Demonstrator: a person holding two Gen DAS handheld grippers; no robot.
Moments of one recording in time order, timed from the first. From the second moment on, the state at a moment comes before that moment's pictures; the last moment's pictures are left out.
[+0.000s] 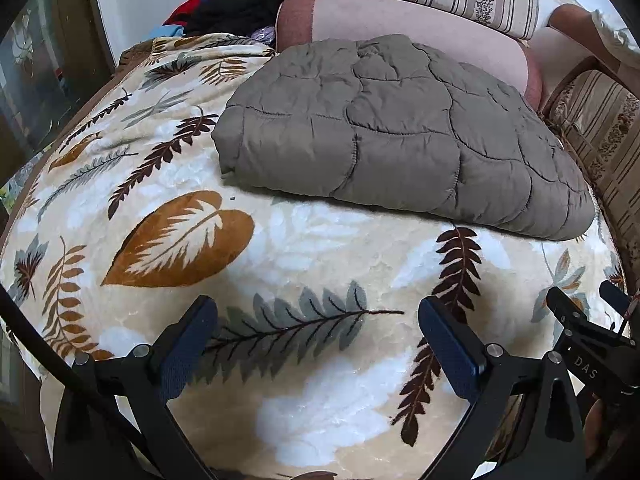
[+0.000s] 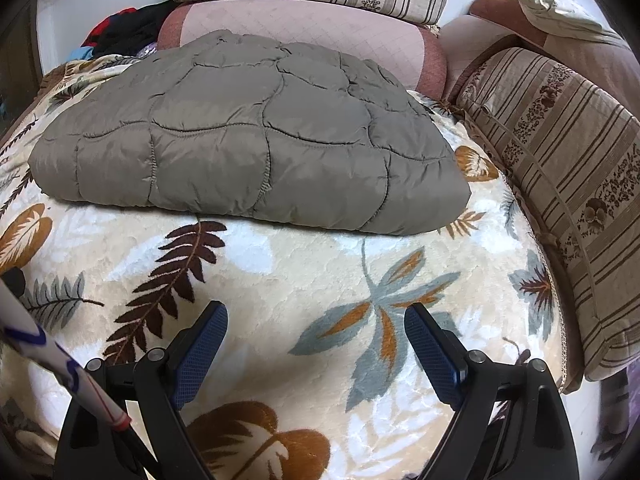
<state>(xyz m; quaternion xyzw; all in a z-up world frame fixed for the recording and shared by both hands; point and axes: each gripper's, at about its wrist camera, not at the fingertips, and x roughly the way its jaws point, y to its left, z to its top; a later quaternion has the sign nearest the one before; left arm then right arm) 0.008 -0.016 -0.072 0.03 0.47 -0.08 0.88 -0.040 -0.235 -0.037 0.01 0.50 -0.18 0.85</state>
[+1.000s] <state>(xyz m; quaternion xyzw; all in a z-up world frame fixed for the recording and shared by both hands) 0.002 -0.022 -0.069 0.06 0.44 -0.09 0.89 -0.039 -0.238 -0.041 -0.03 0.50 -0.19 0.84</state>
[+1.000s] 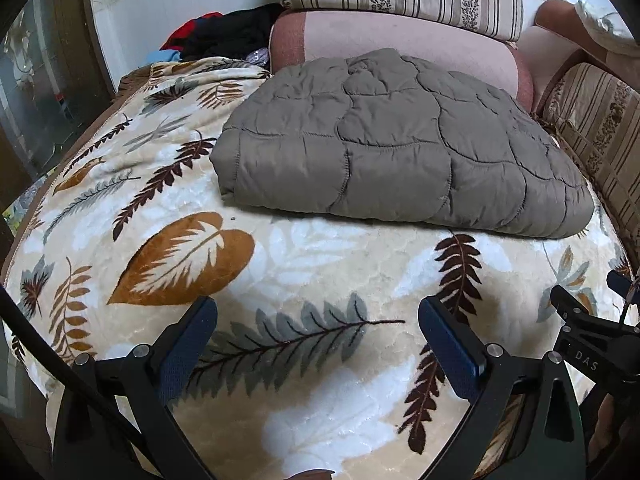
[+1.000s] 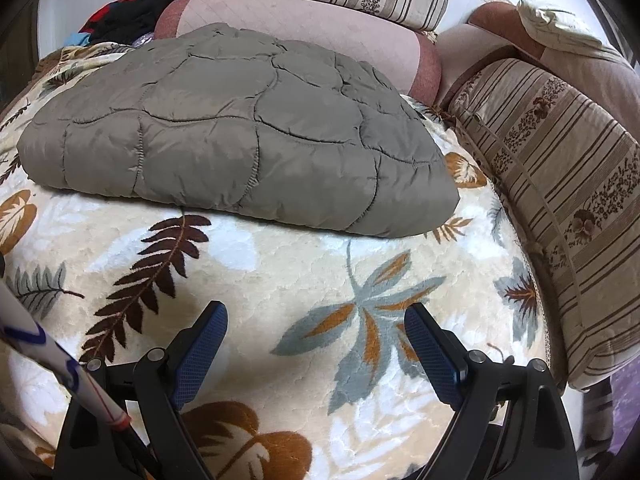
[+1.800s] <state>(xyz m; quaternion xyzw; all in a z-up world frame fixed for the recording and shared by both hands) 0.001 -0.021 -0.081 0.05 0.46 -0.08 0.88 -0.047 -0.243 -0.038 0.02 0.49 -0.18 0.85</state>
